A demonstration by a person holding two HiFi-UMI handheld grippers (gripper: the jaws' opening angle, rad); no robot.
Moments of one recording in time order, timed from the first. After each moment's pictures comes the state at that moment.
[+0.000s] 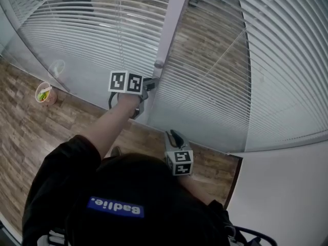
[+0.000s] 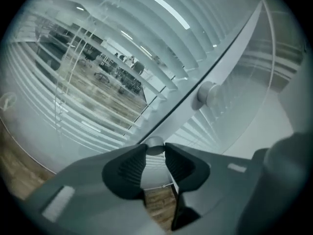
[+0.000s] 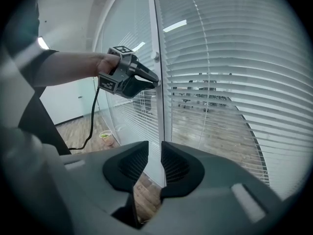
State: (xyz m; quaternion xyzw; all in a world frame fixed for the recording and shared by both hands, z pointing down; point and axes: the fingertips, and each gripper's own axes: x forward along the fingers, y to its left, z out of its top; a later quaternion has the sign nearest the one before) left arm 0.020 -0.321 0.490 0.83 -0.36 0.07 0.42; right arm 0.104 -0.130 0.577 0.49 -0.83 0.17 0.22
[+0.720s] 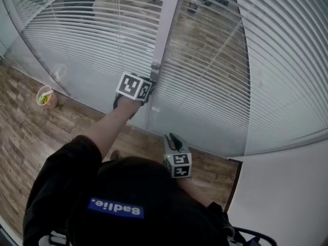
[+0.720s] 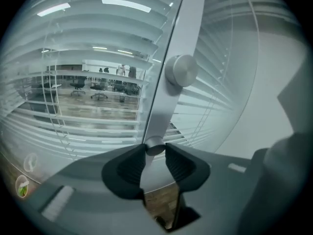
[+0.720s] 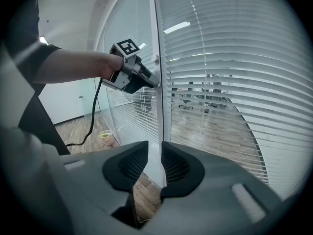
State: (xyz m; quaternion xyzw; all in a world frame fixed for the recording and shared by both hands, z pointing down) left arm 0.021 -0.320 0.492 0.85 -0.40 0.23 0.24; right arm 0.113 -0.121 0.578 0.49 -0.83 0.16 0.22
